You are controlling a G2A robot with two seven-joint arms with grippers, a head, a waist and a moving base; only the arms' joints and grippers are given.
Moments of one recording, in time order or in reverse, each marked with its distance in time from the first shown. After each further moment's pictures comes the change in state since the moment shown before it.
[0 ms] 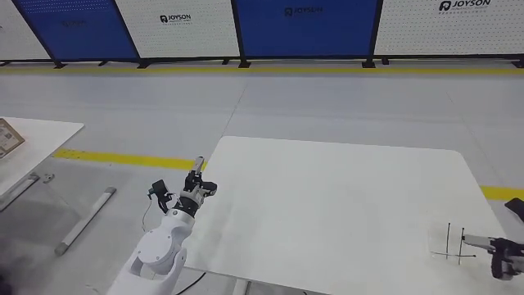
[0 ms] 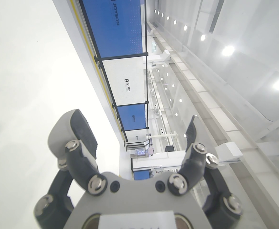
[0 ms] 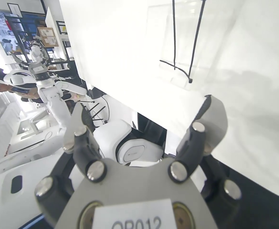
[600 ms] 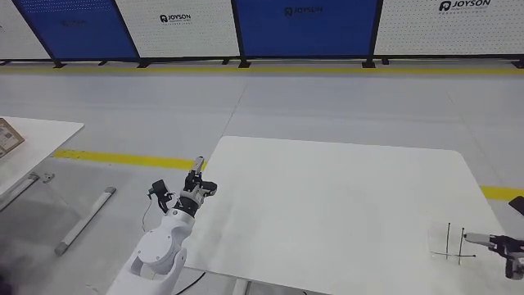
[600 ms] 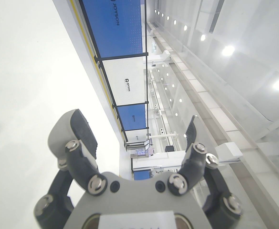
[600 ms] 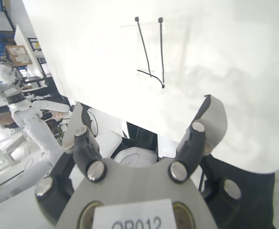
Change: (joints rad) left arm 0.000 0.000 0.000 0.000 0.000 0.000 0.000; right arm 0.014 0.014 -0.009 -0.089 -0.221 0.187 -0.026
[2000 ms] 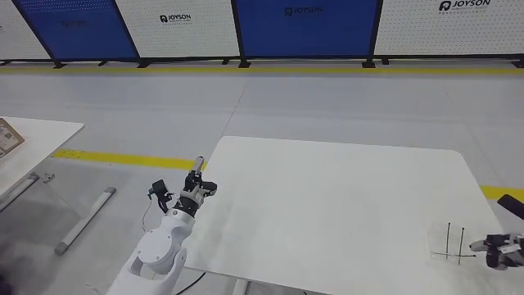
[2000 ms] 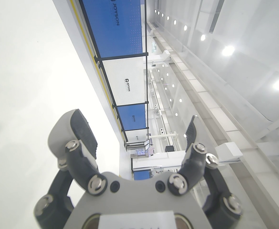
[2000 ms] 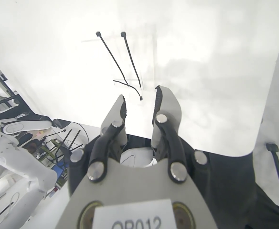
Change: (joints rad) left arm 0.000 0.000 0.000 0.000 0.000 0.000 0.000; right arm 0.185 -0.043 -0.193 0.076 -0.175 0.101 0.030
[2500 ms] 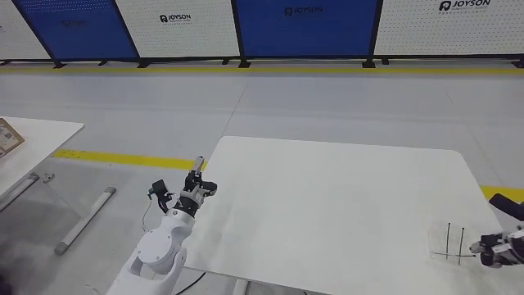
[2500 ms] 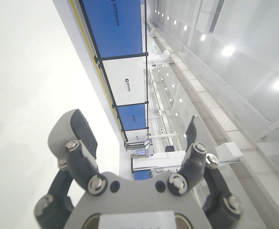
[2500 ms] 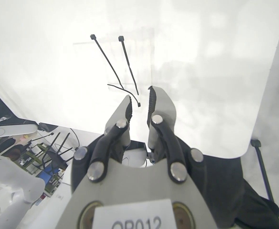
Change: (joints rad) left arm 0.000 0.000 0.000 0.000 0.000 0.000 0.000; right arm 0.030 -0.013 -0.054 -0.007 -0.054 0.000 0.000
